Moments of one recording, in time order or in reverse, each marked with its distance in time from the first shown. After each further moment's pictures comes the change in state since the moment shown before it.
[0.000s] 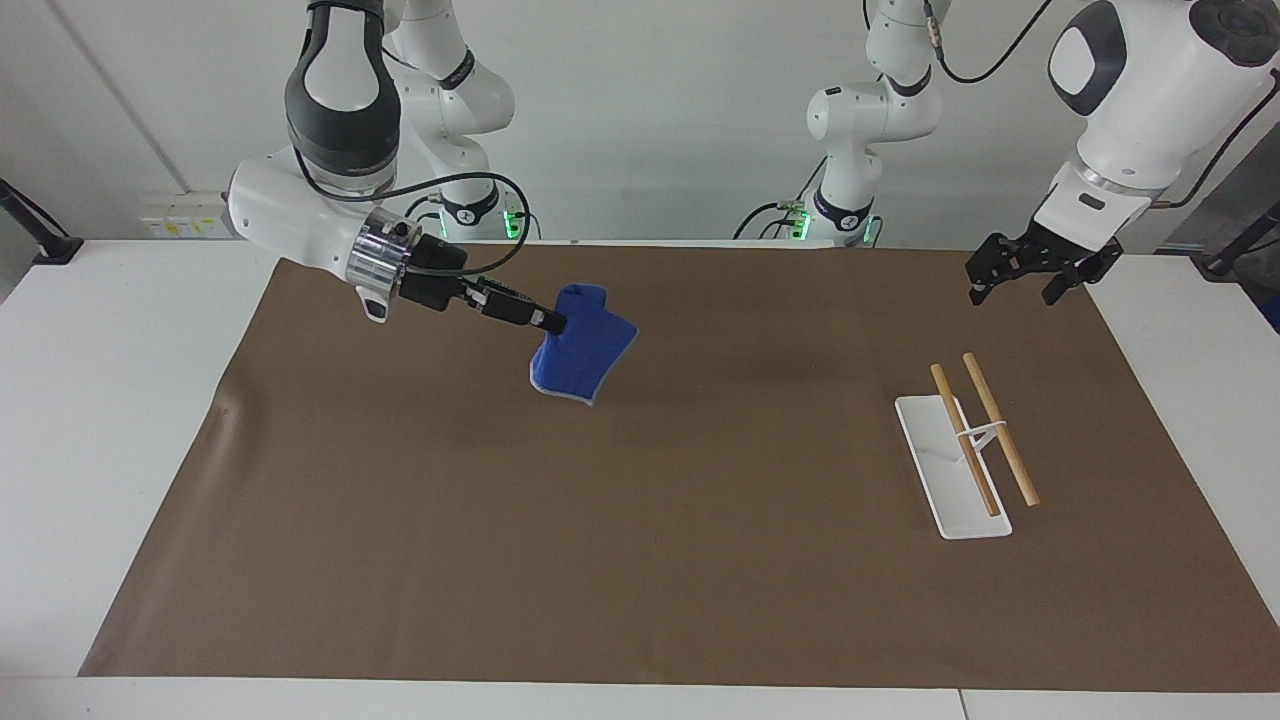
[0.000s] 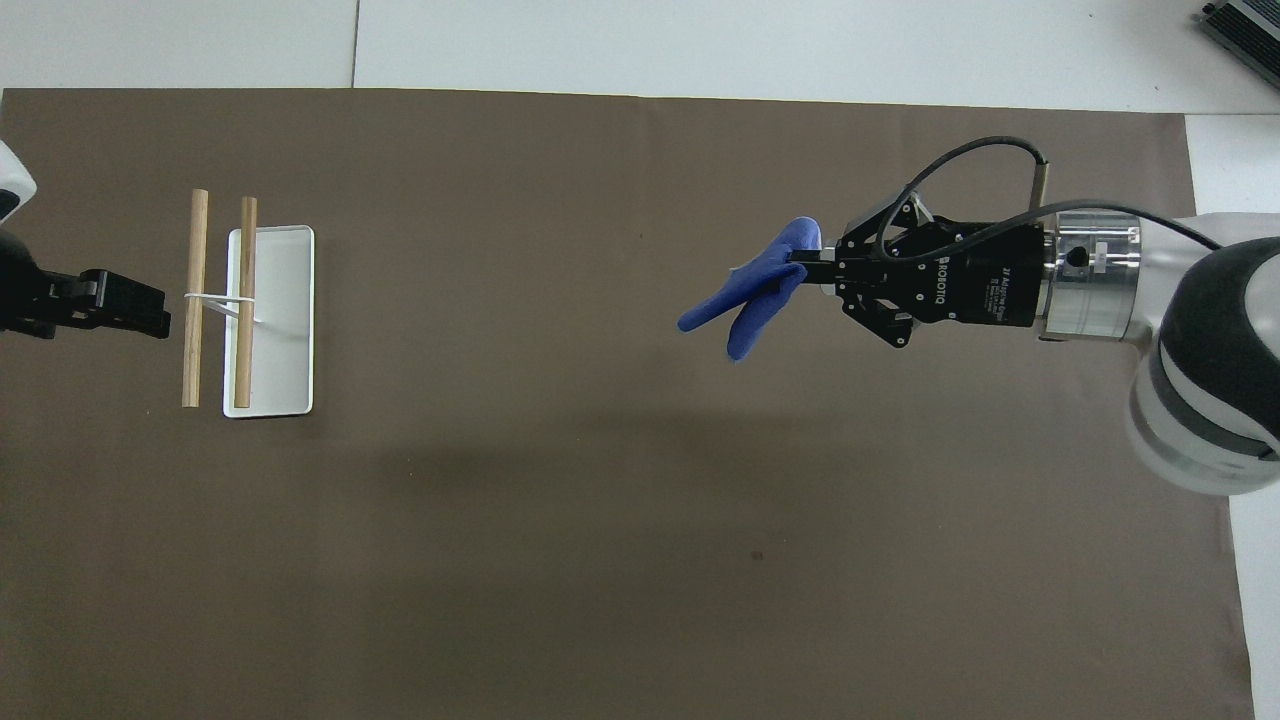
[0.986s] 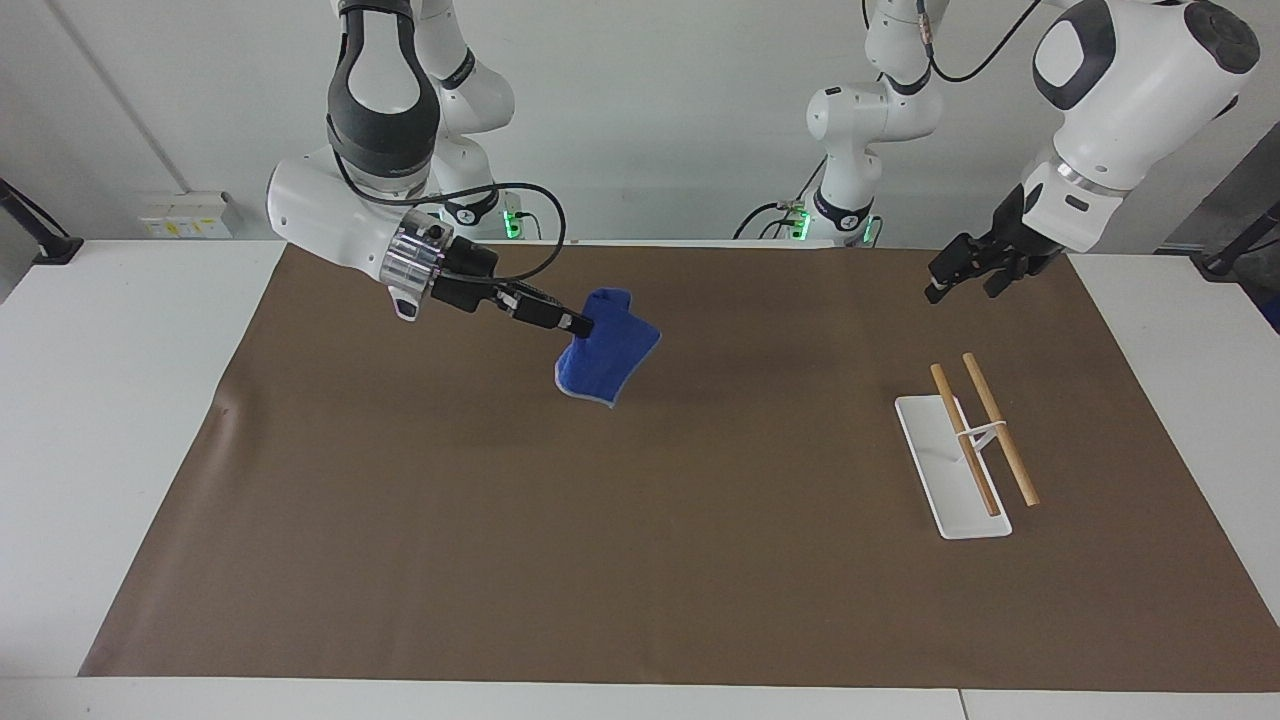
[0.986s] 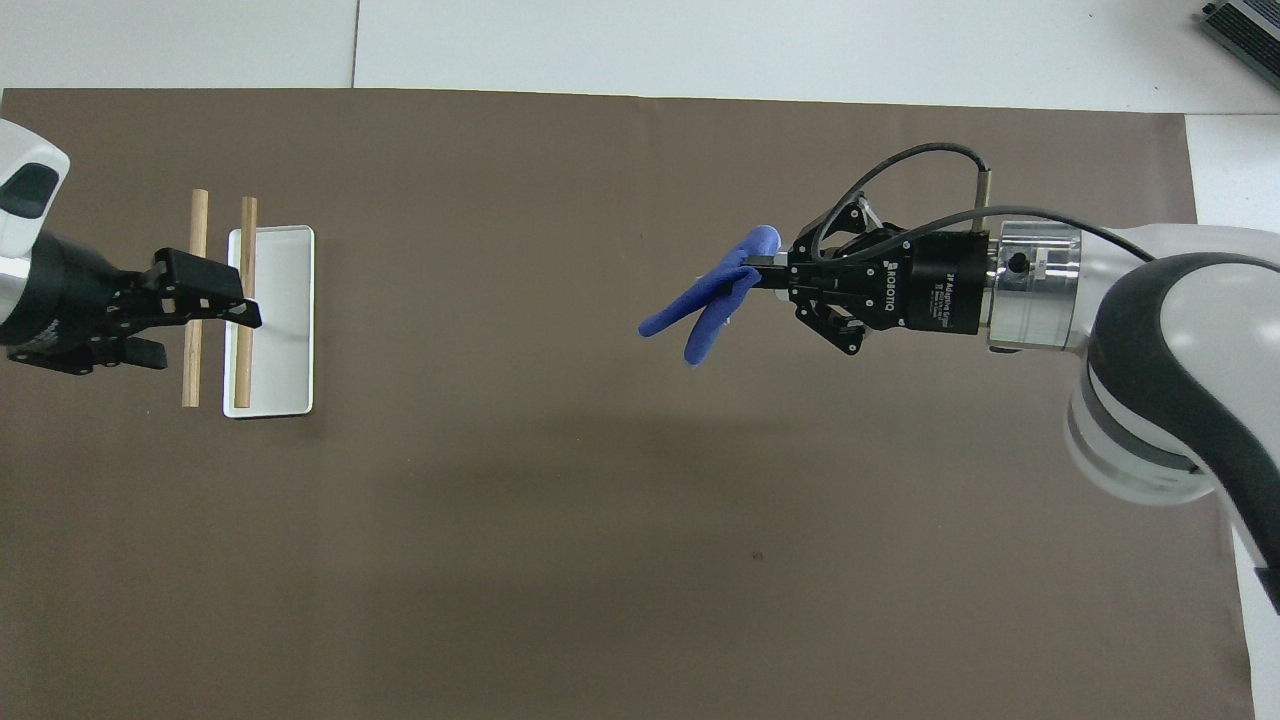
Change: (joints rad) left arm -0.027 -0.043 -0.031 -0.092 -0.288 0.091 -0.458; right arm 0.077 0.000 0.003 -0.015 0.038 0.086 0.071
